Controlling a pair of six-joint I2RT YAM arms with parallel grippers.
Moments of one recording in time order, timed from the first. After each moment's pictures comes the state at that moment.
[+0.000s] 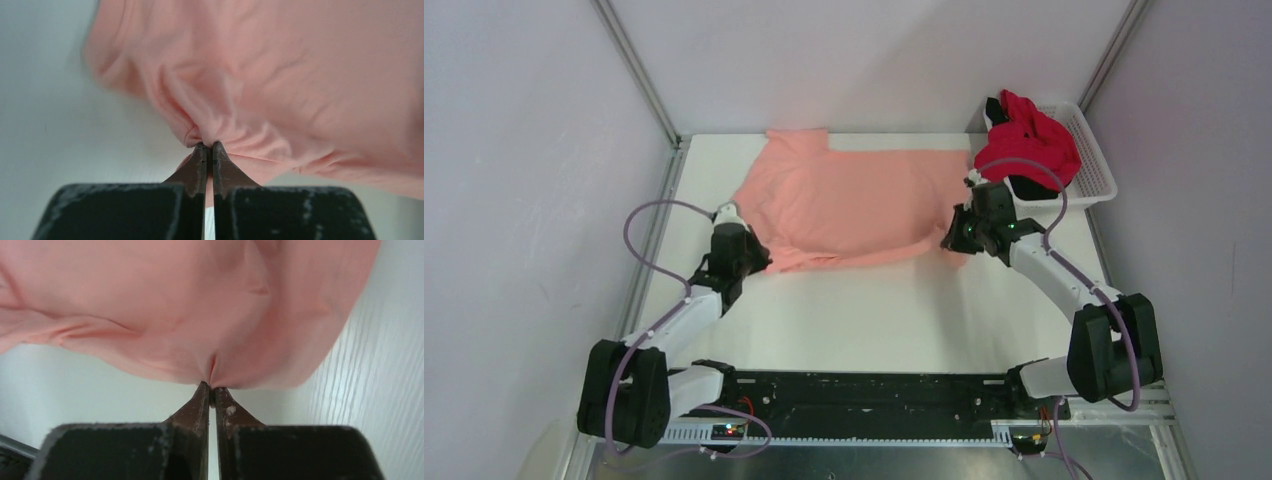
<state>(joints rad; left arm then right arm) -0.19 1.14 0.53 0.05 -0.11 -0.49 0.26 1.38 0.95 -0.36 -0.19 0.39</state>
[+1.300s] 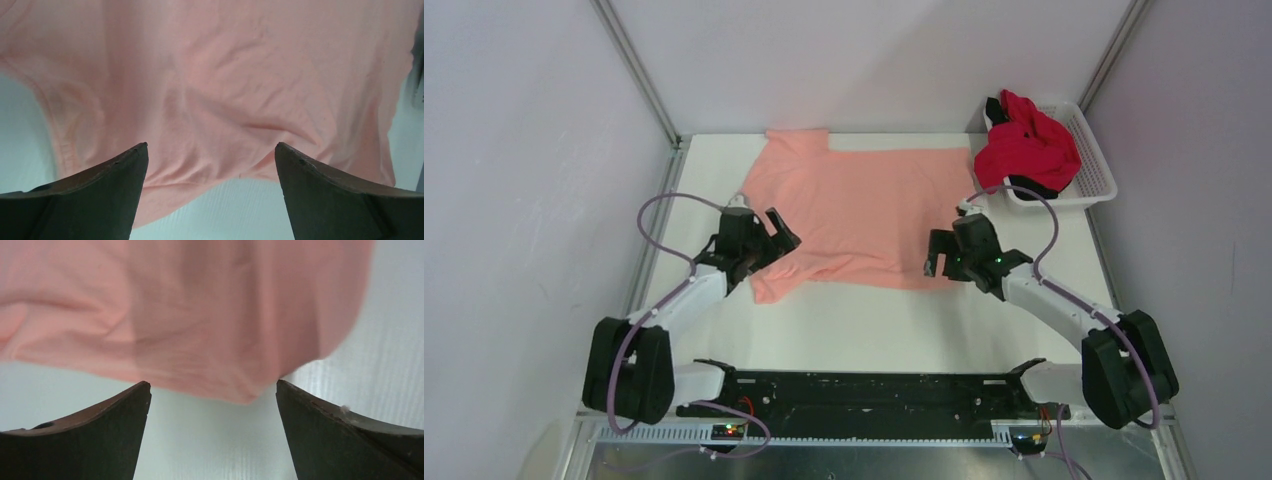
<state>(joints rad) -0.22 1.28 0.68 -0.12 0.04 -0.70 0.40 1.27 0.72 -0.30 0.11 0.51</state>
